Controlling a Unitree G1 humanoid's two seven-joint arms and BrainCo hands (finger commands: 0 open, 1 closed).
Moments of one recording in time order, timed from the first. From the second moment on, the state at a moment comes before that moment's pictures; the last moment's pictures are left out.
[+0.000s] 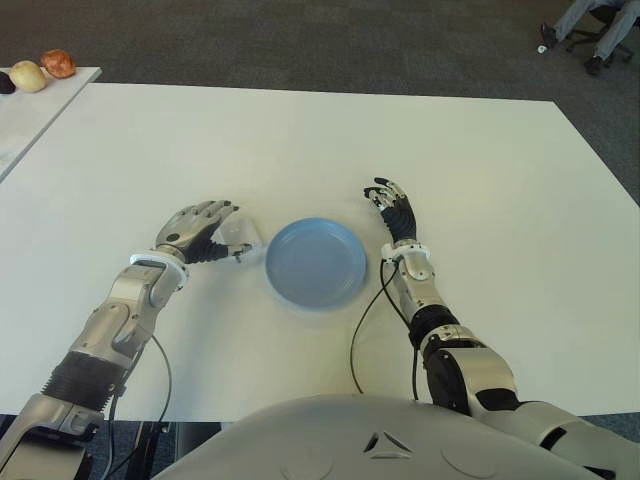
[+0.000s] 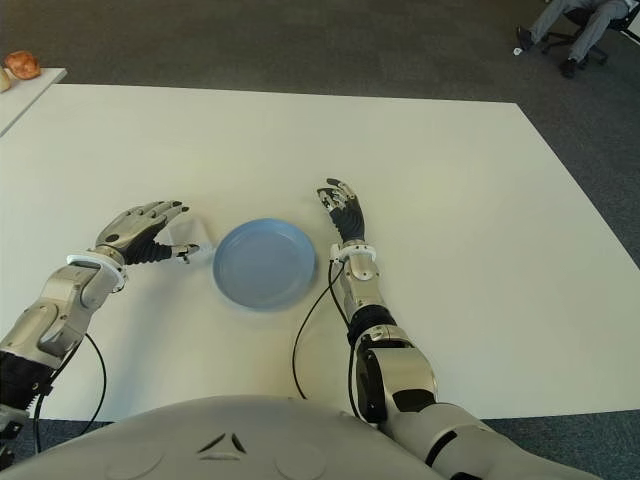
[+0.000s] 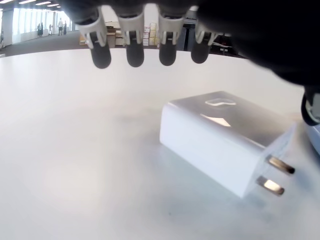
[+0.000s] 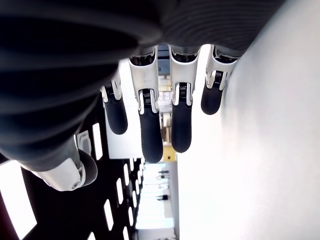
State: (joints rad) left arm 0.05 0.68 -0.22 0.01 0.85 0.01 -0.10; right arm -0.42 0.03 -0.10 1.03 0.02 -0.55 0.00
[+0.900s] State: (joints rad) left arm -0.01 0.65 -0.30 0.18 0.86 -0.04 -0.02; right arm -0.41 0.03 -0.10 1.01 0.02 -0.55 0.02
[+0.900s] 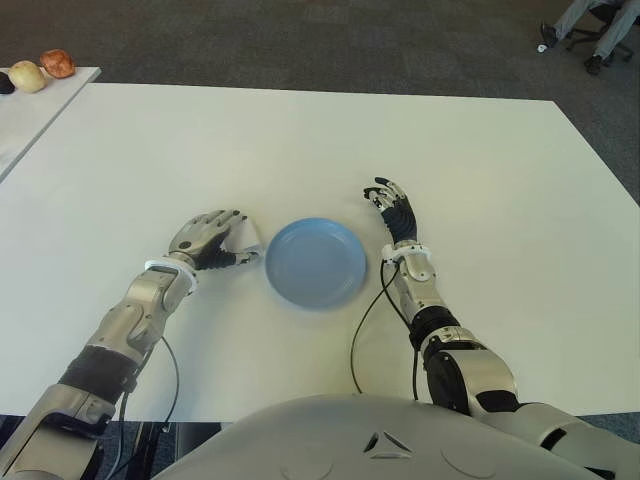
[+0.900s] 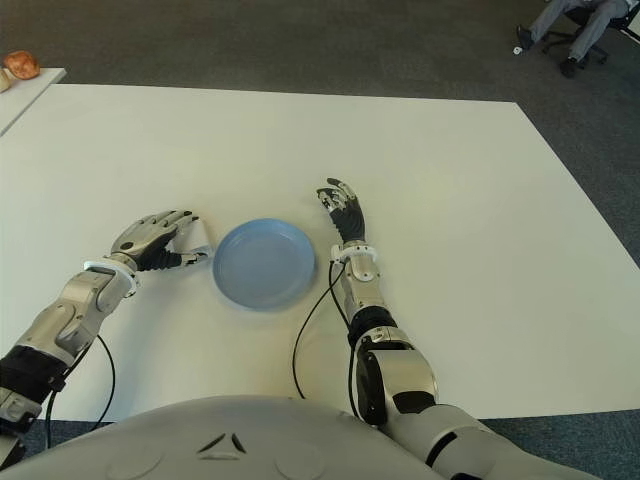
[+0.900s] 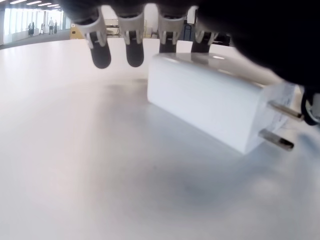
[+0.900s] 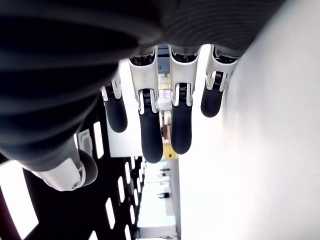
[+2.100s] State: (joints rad) left arm -0.13 0.61 -0.35 0.33 0.84 -0.01 -0.03; right arm -0.40 0.03 -0.10 1.01 0.02 -0.55 0.02
